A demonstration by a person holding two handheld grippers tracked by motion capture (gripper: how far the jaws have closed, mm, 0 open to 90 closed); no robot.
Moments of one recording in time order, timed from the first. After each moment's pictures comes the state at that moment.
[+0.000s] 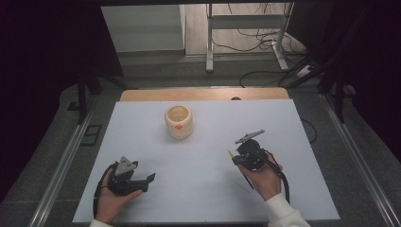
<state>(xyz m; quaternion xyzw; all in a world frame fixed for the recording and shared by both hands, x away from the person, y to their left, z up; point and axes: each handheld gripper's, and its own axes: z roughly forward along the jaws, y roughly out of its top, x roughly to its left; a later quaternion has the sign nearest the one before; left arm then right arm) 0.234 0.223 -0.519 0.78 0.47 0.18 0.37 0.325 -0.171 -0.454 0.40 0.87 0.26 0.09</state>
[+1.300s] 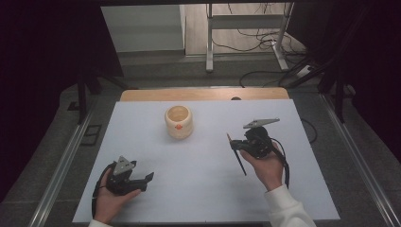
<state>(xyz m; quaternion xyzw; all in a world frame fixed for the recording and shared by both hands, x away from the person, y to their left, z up) 0.234 0.227 -0.518 0.78 0.47 0.19 0.37 0.341 -0.182 -0.420 0.39 0.83 0.38 0.08</state>
